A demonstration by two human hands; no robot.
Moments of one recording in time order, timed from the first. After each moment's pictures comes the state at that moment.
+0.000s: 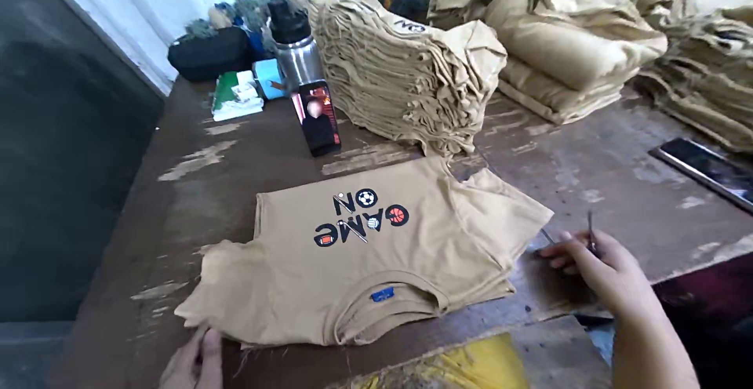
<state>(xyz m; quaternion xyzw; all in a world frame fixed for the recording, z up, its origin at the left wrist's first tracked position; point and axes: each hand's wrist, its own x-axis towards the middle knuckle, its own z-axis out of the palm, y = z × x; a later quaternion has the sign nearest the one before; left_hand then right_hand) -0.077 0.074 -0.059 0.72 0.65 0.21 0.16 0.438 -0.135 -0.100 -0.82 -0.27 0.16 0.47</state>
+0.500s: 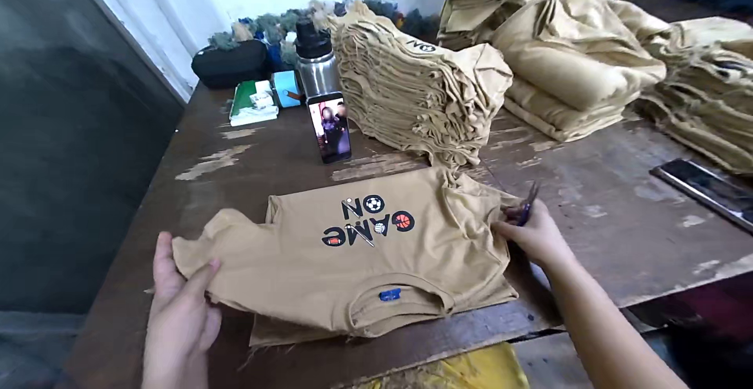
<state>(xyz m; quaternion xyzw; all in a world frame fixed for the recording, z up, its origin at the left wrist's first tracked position) -0.018 0.148 -0.005 0.54 0.47 0.51 0.48 0.441 -0.039 -0.101 -0.79 -0.26 0.21 0.51</state>
